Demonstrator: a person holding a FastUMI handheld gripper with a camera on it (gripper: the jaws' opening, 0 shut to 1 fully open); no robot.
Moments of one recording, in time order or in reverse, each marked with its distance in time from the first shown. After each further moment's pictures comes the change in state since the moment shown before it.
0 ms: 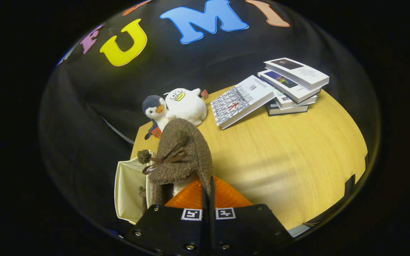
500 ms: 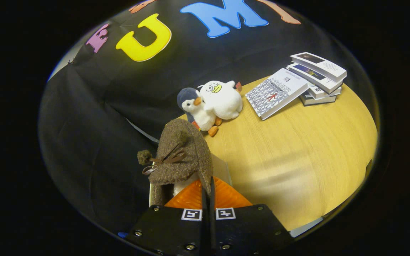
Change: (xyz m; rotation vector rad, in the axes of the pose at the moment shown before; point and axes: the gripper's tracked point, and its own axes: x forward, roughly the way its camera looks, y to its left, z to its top) arm 0.015 0.109 -0.022 0.032 0.023 0.130
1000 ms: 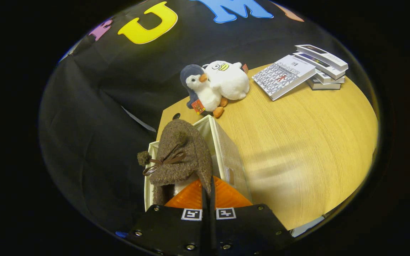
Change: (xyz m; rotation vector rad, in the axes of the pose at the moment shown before) arm 0.041 0.012 -0.055 -0.026 0.042 -0.072
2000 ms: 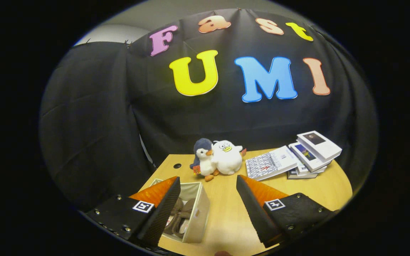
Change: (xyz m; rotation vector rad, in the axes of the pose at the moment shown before) arm -0.172 -0.016 0.126 -0.423 -0.547 0.013
